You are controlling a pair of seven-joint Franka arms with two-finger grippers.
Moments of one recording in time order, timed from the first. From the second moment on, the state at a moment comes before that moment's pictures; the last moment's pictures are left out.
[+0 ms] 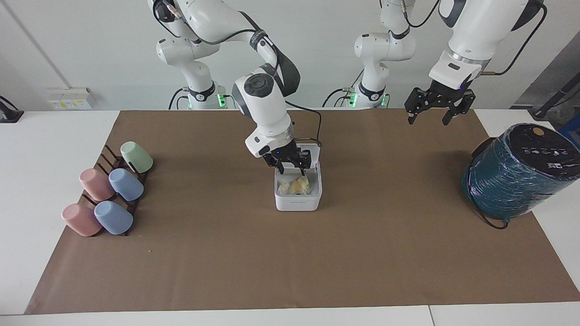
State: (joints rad) left arm -0.13 -0.02 -0.05 -1.57 -0.01 1.59 -0.06; right arm 0.44 0.34 0.12 -1.69 0.16 2.21 0.74
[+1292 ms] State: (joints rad) left arm -0.13 -0.02 -0.05 -1.58 -0.01 1.59 -0.06; right arm 0.10 0.11 0.10 -1.66 -0.10 2.03 0.42
